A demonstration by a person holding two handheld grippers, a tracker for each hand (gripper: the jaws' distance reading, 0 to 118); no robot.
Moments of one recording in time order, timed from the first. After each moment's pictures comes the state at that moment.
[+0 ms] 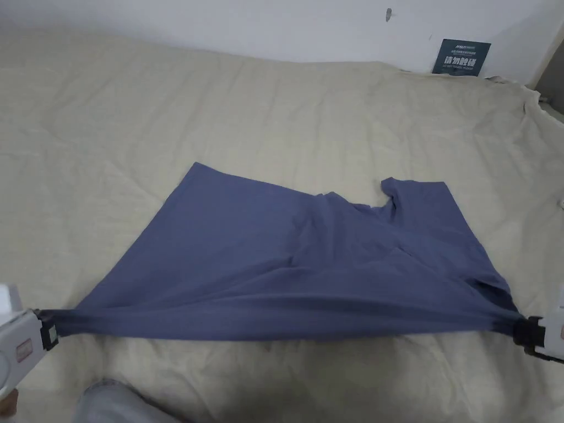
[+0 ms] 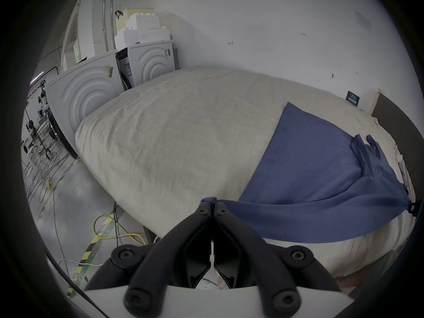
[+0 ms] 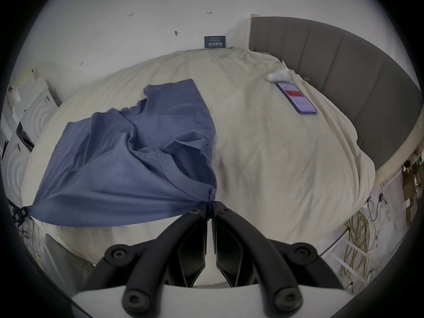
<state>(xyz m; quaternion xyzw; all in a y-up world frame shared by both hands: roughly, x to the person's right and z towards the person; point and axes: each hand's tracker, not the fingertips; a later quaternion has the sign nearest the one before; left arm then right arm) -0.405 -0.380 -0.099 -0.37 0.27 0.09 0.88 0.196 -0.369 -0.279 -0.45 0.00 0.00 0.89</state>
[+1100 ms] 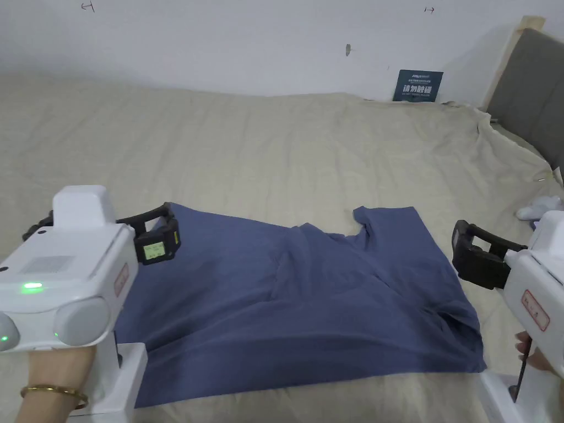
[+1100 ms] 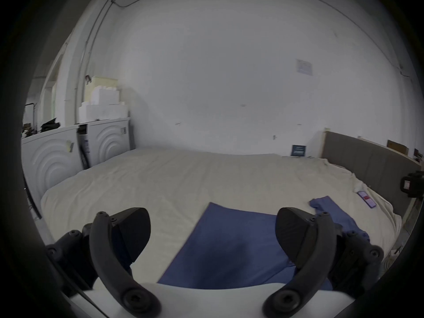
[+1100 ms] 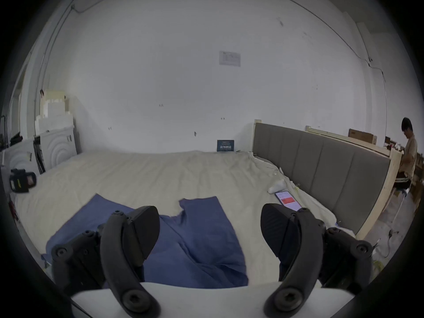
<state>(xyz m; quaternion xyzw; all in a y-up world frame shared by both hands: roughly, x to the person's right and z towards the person) -0.293 -0.281 -0.180 -0.12 0.13 0.03 0.98 0.132 -0.260 -0.213 -0.12 0.03 0.01 0.99</state>
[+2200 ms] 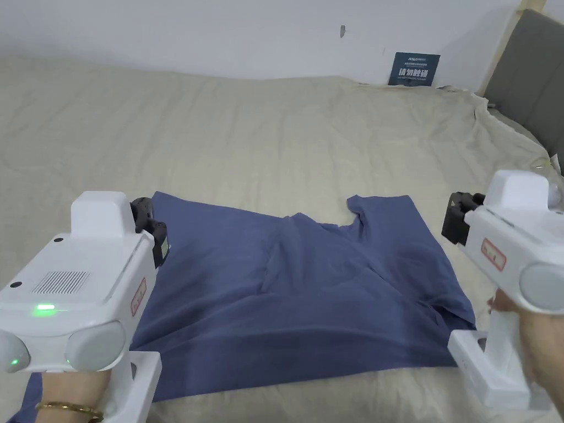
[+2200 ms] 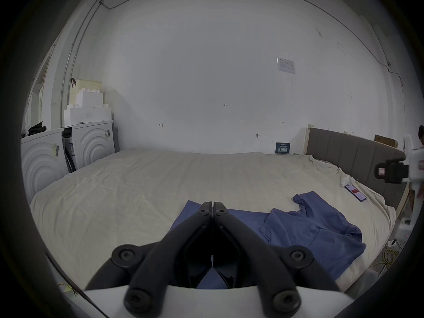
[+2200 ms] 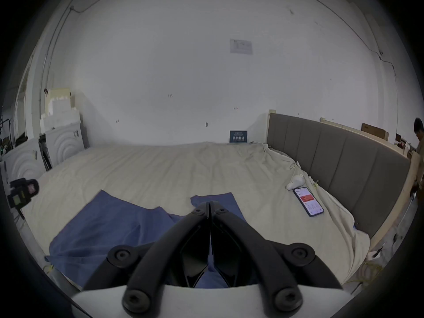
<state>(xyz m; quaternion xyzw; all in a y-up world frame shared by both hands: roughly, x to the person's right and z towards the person) -0.266 -0.293 -0.184 -0.11 0.09 0.02 0.99 0.115 -0.258 -0.288 -0.19 0.06 0.04 0.98</state>
